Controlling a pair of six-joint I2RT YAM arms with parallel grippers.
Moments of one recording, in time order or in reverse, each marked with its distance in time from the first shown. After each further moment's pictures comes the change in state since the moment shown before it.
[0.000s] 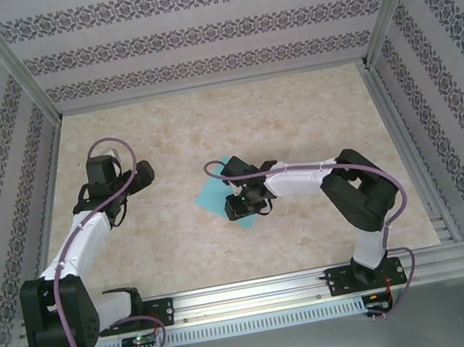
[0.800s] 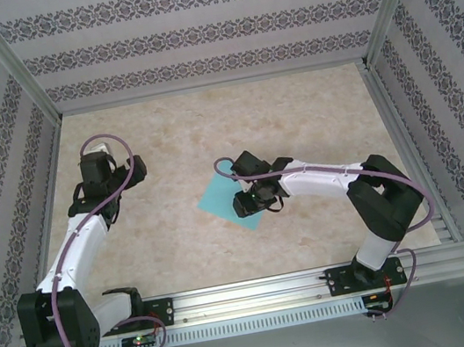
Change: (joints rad) left arm 0.000 -0.061 0.039 -0.012 -0.127 0.074; right arm -0.026 -0.164 -0.064 -0.075 0.023 -0.083
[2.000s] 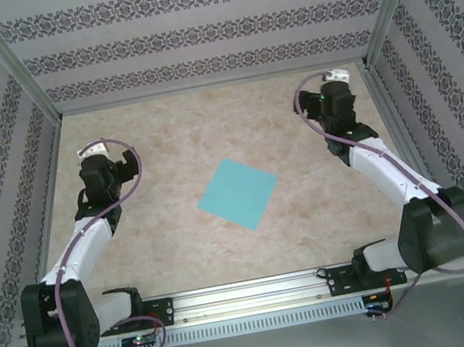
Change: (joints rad) left arm 0.000 0.005 -0.107 0.330 -0.113 0.080; right arm -0.573 -0.293 0.005 0.449 0.448 -0.153
